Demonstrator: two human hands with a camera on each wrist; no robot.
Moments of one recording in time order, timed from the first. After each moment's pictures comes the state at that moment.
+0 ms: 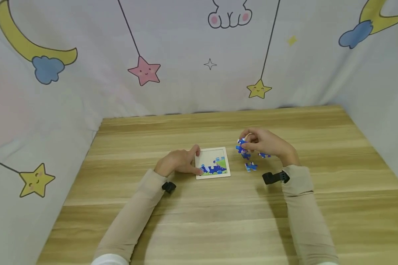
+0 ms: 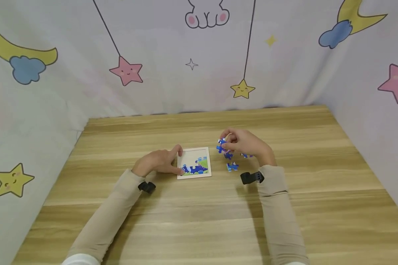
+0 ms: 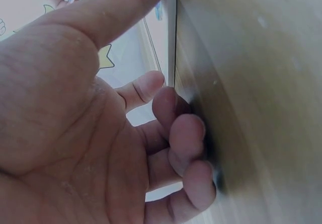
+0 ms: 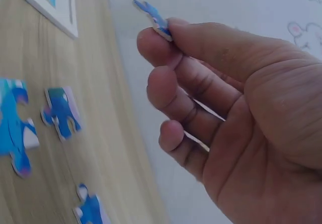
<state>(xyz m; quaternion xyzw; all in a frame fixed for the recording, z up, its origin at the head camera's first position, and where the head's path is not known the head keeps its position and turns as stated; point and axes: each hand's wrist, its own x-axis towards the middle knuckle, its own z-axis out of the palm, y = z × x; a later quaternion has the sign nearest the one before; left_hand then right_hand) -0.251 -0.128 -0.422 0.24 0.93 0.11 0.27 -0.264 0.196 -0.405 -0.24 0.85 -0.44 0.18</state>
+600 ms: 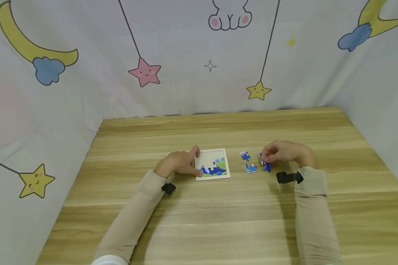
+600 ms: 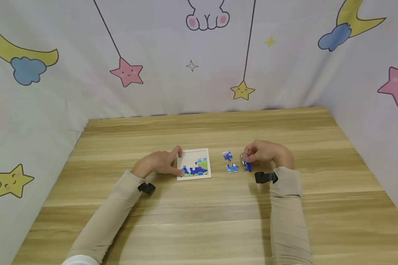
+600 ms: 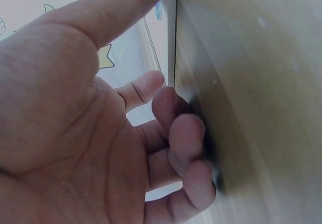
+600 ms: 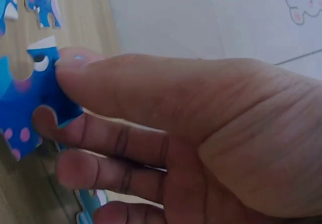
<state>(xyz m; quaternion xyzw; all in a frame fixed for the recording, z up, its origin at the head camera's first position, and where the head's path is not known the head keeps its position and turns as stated) -0.251 -0.128 -0.420 0.24 0.92 0.11 0.27 -0.257 0.251 -0.402 -0.21 0.85 -0.36 0.32</state>
